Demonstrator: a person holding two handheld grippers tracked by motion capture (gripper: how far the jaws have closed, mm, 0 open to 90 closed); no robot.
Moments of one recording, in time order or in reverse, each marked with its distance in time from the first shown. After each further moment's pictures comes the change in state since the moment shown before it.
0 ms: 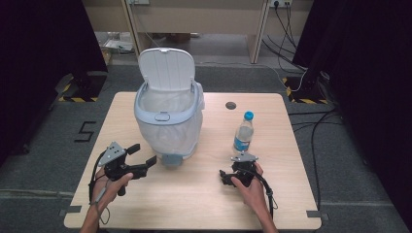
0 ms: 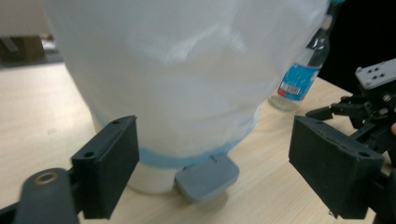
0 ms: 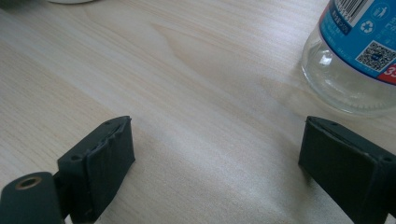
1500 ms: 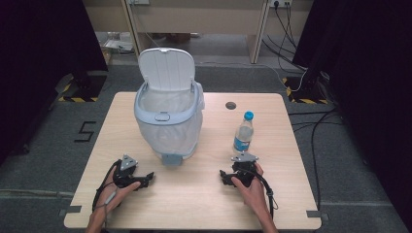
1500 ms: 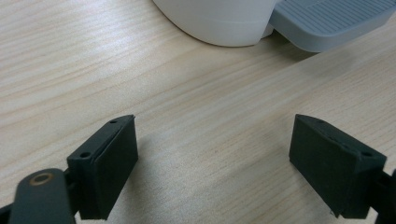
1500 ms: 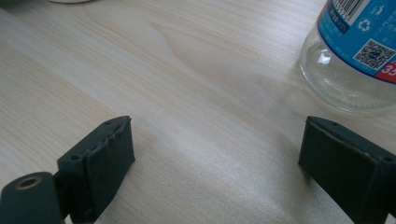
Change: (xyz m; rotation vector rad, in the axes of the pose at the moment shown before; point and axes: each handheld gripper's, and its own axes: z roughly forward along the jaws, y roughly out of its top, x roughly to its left) left arm 0.031 -0.075 0.034 0.379 0.203 0.055; right arm 0.000 -0.001 -0.001 -0.001 -0.002 0.005
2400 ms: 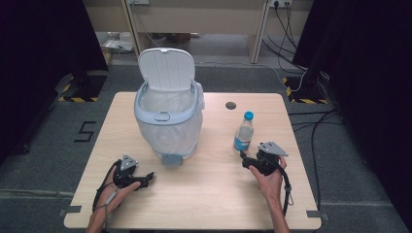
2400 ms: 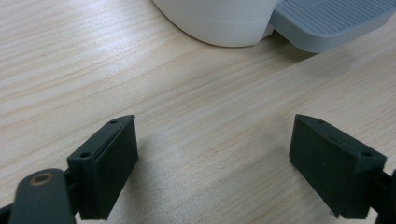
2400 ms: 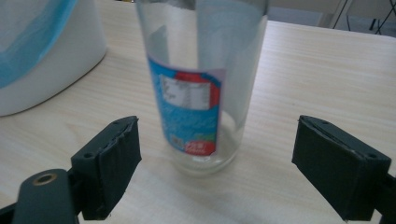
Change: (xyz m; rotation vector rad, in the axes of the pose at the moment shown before) left arm 0.000 0.000 0.000 -0.002 0.001 0.000; right arm -0.059 0.011 -0.037 -0.285 -0.153 0.118
